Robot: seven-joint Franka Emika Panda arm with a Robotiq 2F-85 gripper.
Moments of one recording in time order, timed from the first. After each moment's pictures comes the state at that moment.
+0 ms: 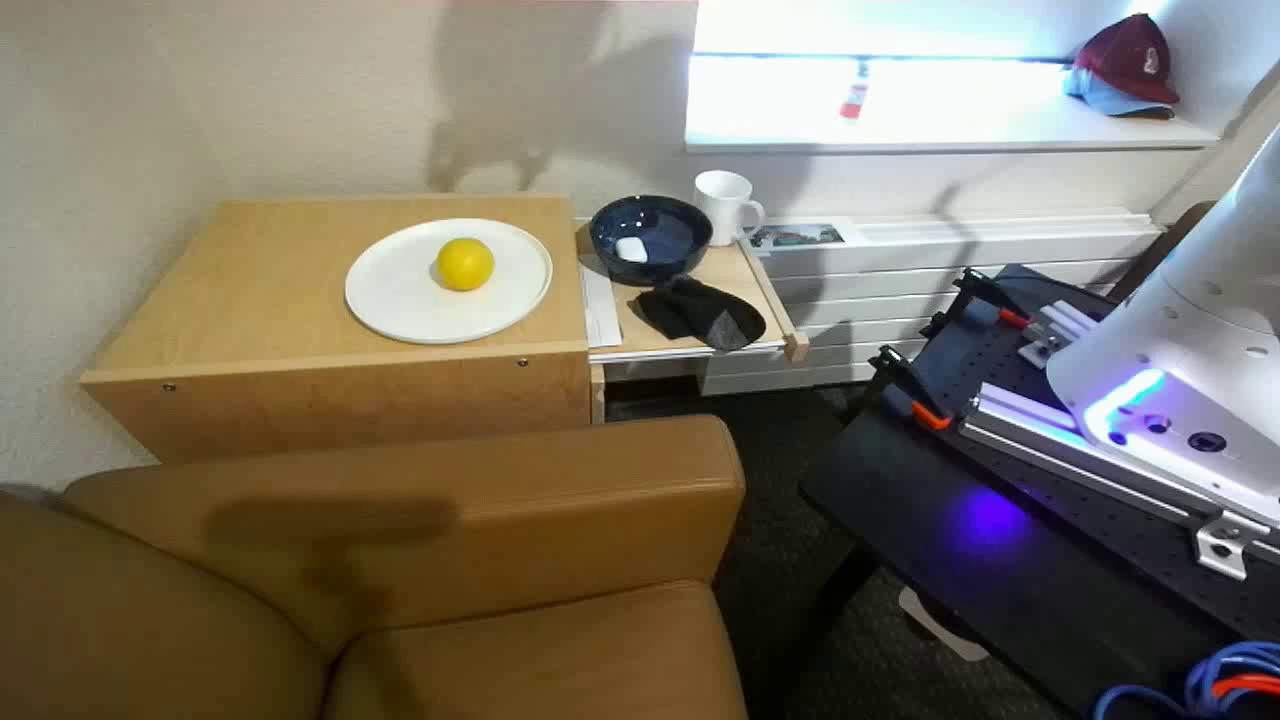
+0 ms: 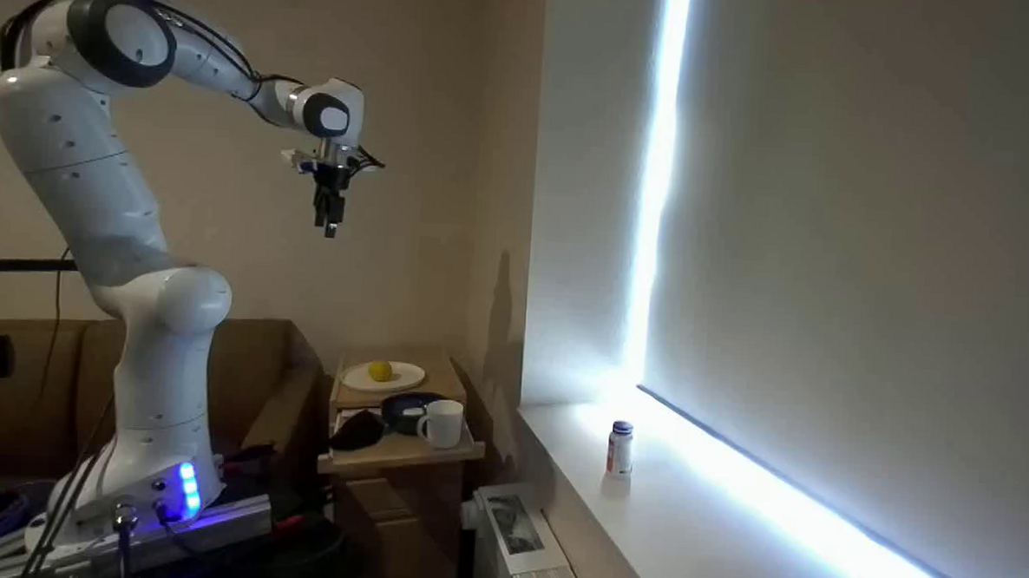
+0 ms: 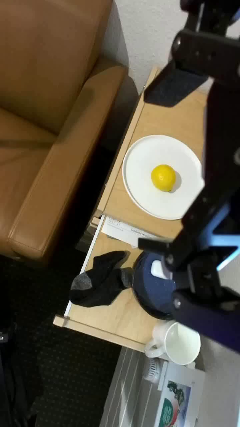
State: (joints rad) arm 0.15 -0.43 0.22 -2.15 0.34 1.81 0.49
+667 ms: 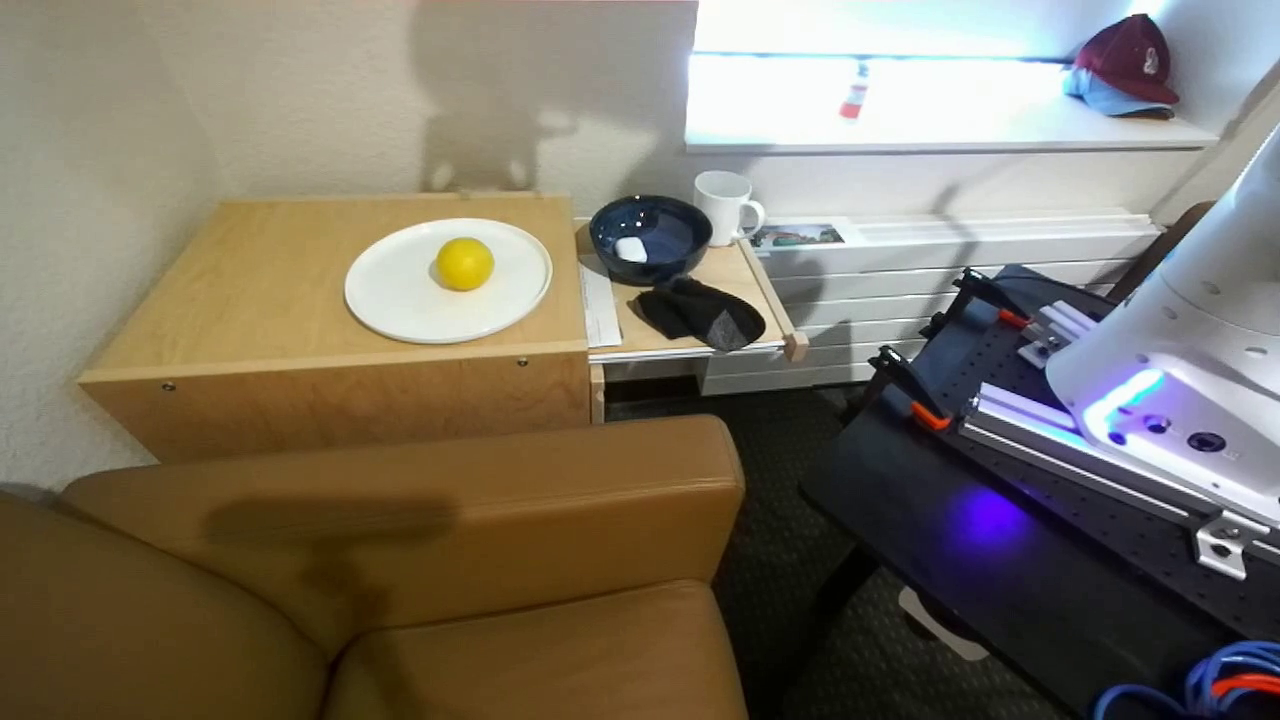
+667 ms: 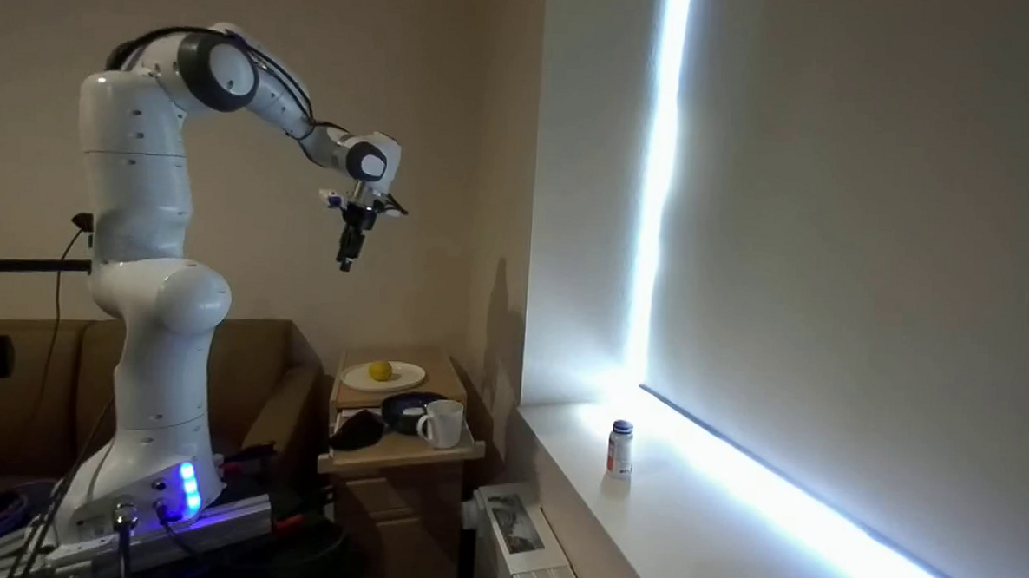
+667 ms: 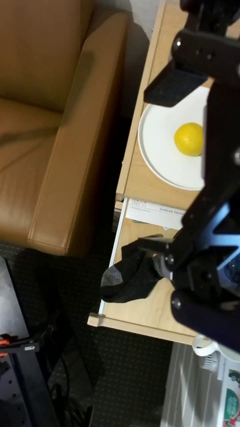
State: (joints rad) arm 0.14 -0.07 0.22 -2.00 0.34 1.81 0.63
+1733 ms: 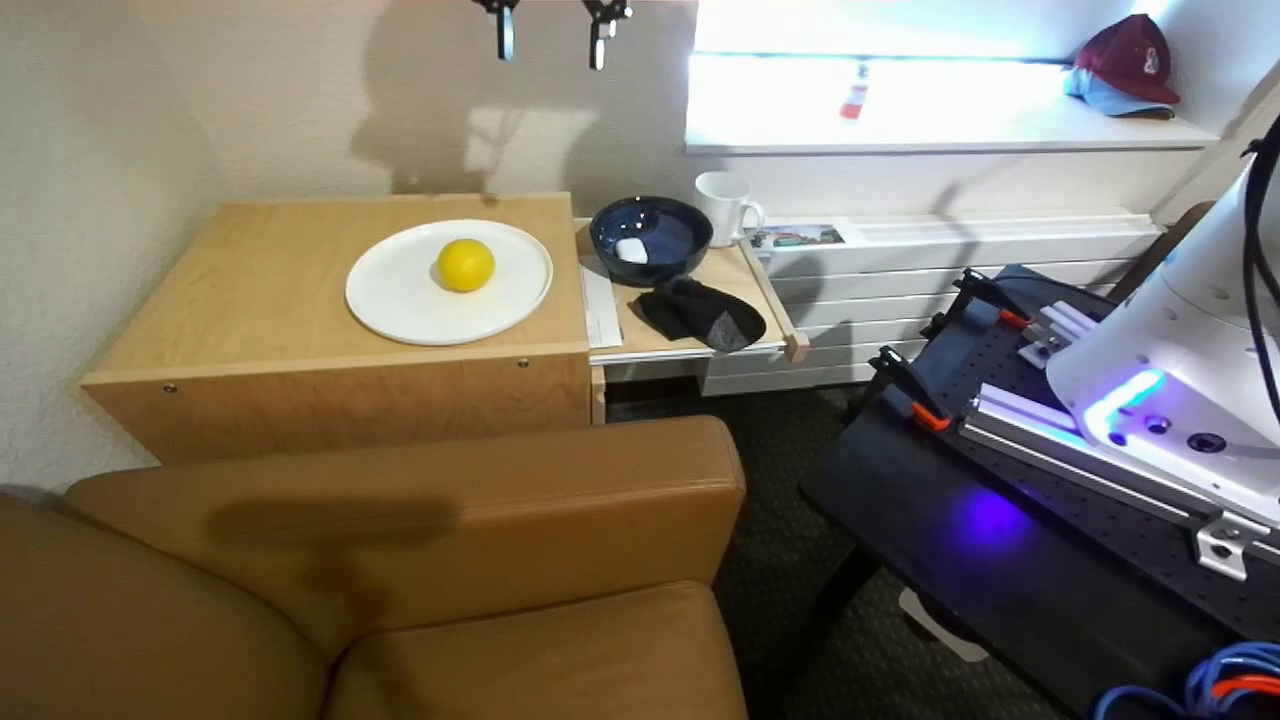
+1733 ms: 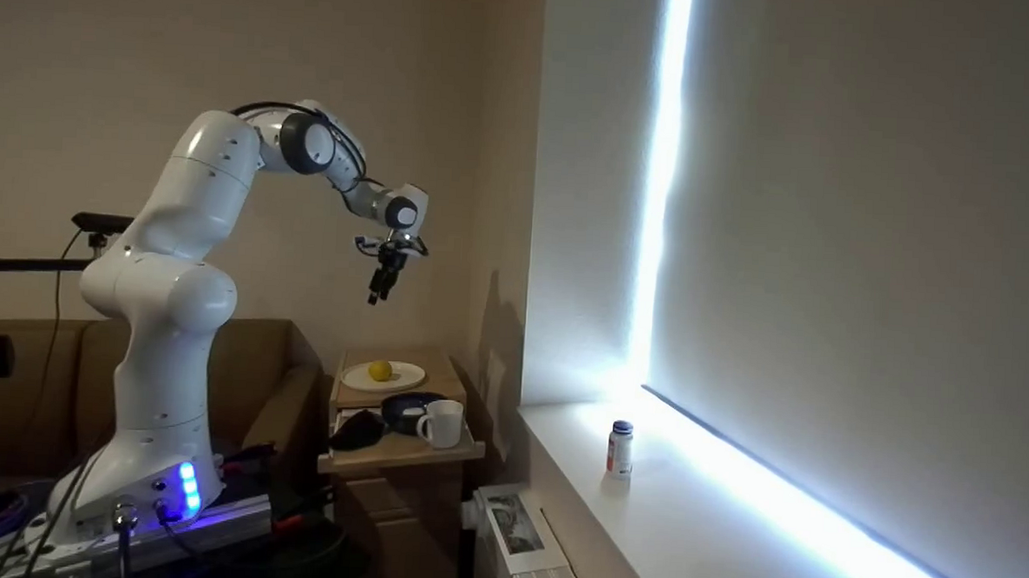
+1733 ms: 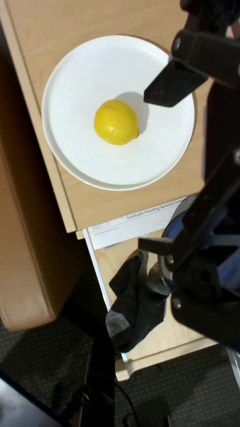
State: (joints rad) arm 0.25 0.44 0.14 -1.61 0.25 1.95 1.20
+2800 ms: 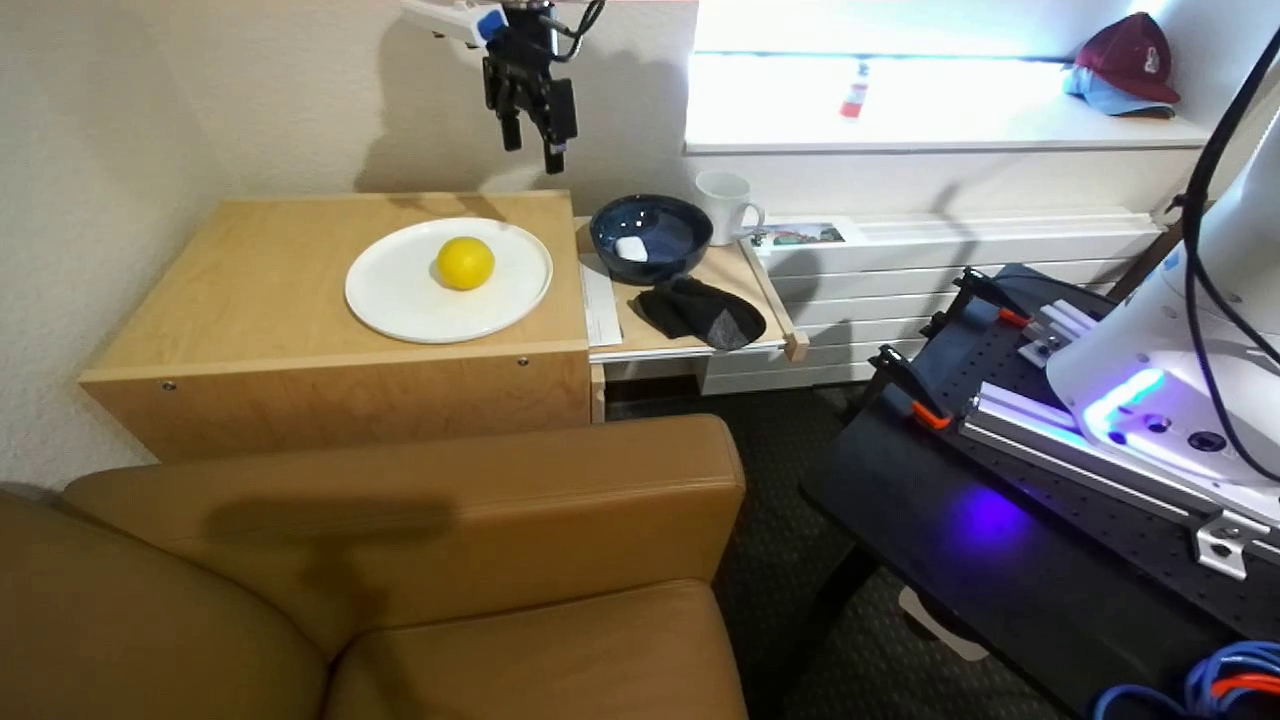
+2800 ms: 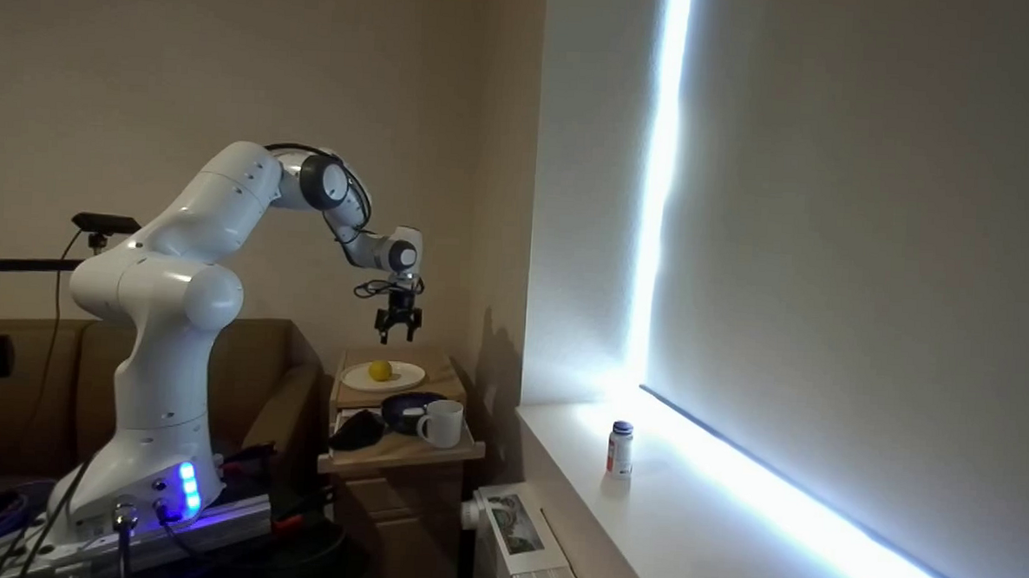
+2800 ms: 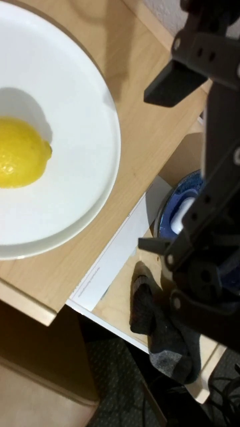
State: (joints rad) arm 0.39 0.70 0.01 -1.49 0.06 2.17 1.92
